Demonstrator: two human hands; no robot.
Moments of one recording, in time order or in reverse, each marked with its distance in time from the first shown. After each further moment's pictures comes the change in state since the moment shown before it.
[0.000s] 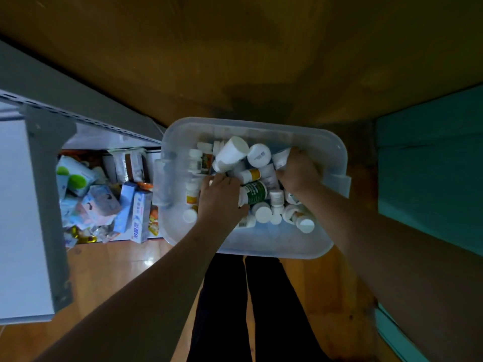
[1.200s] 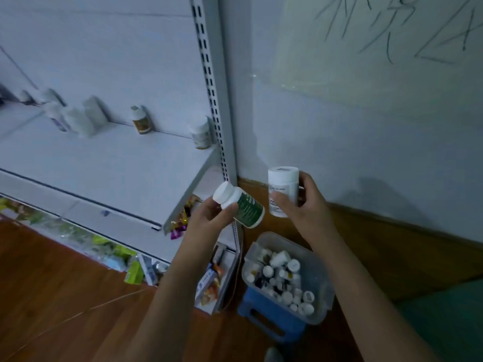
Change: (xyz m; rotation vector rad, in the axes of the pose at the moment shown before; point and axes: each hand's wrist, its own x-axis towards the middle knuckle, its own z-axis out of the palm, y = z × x) left_hand -0.393 0.052 -0.369 -1.503 0.847 -0.090; right_hand -0.418 -0.147 -0.334 0.873 0.067 -0.931
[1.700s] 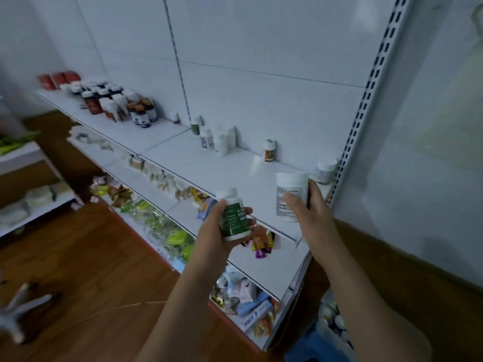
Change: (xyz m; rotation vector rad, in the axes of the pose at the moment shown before) left_hand -0.088 0.072 -0.234 -0.568 0.265 0.003; right_hand -0.049 -0.135 0.242 0.243 -0.285 -0.149
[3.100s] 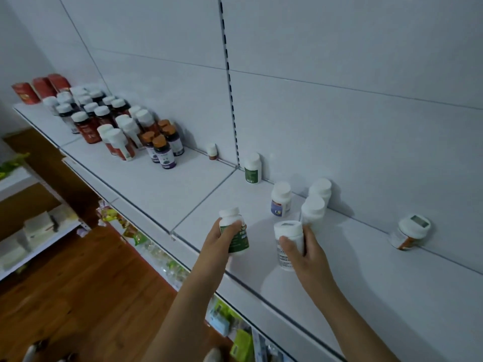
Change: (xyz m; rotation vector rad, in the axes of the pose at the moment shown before) left_hand 0.385 0.158 -0.204 0.407 0.079 -0.057; right_hand 0.324 0.160 0.257 -0.154 0.084 0.200
